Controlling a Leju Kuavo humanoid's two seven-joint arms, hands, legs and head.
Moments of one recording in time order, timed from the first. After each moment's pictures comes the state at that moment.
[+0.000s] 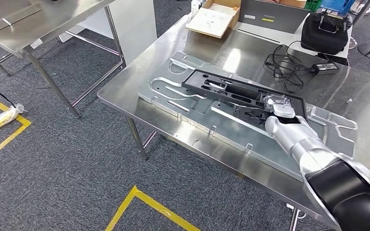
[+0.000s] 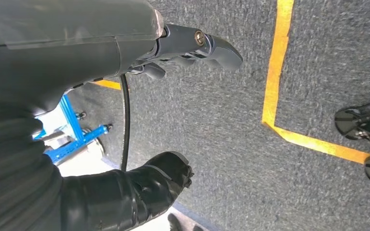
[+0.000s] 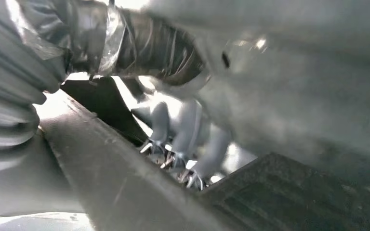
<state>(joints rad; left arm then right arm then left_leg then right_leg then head) 0.04 0.30 1.06 0.01 -1.57 -0.59 -0.33 -1.00 -0.28 0.66 -0.29 0.95 0.03 0.13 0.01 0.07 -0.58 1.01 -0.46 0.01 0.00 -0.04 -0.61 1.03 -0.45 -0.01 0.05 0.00</state>
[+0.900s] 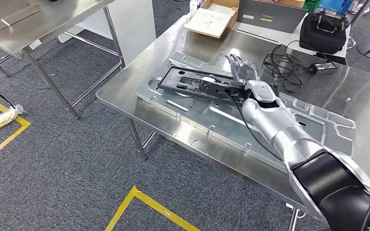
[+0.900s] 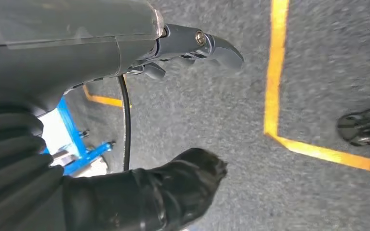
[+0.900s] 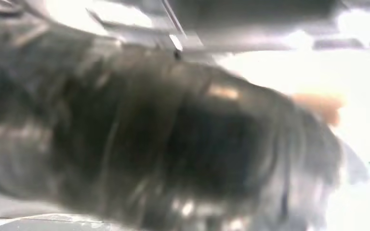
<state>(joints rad) 0.04 0.32 0.97 0.01 -1.55 -0.57 -0.36 -1.07 -0.17 0.64 -0.50 0.96 -0.20 -0.11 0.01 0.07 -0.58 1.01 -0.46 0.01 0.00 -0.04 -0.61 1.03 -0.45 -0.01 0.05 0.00</state>
